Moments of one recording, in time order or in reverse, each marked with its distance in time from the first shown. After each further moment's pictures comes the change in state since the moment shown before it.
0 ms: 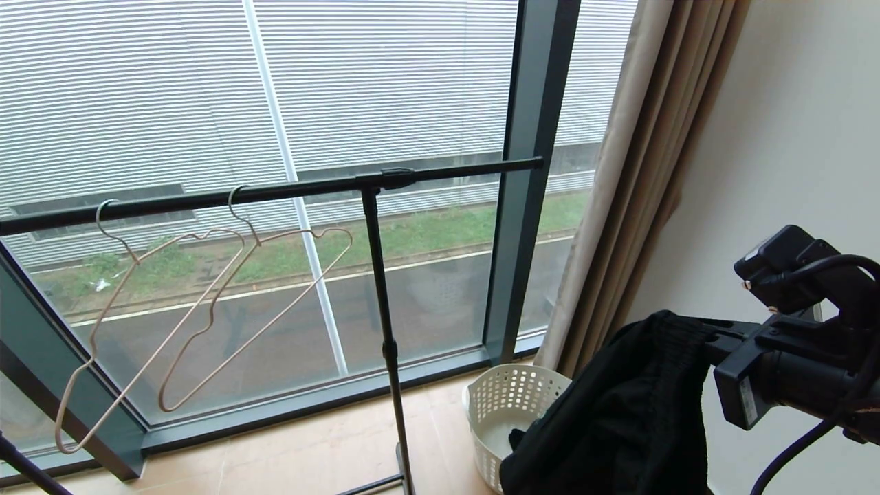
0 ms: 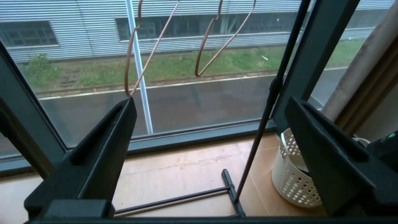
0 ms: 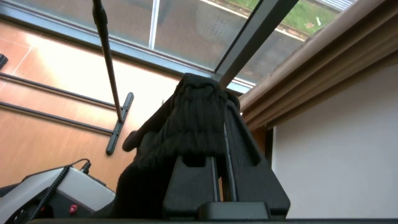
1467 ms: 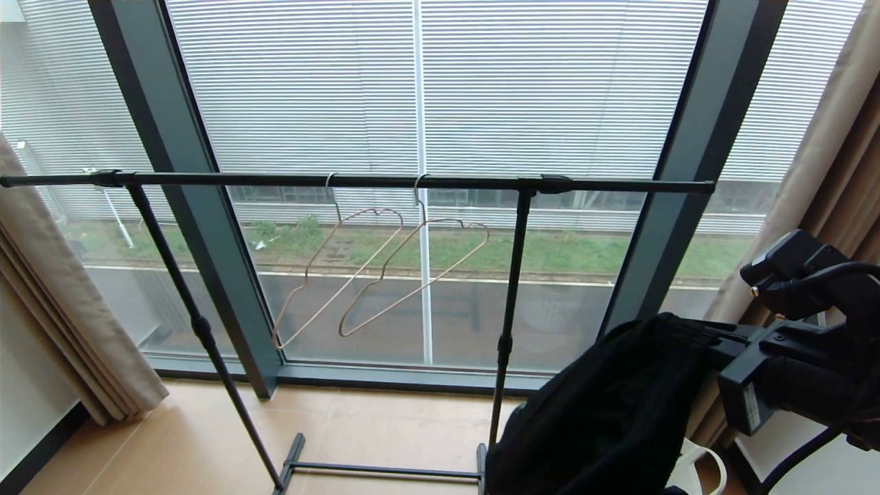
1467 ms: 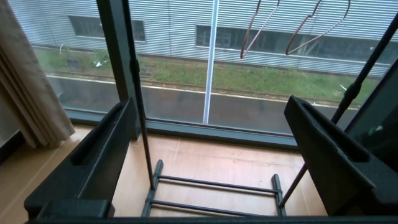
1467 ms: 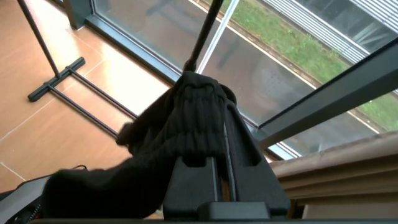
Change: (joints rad) left arm -0.001 0.000 0.000 0.001 -0.001 0.002; right arm 0.000 -0.015 0.023 -0.019 -0.003 -0.002
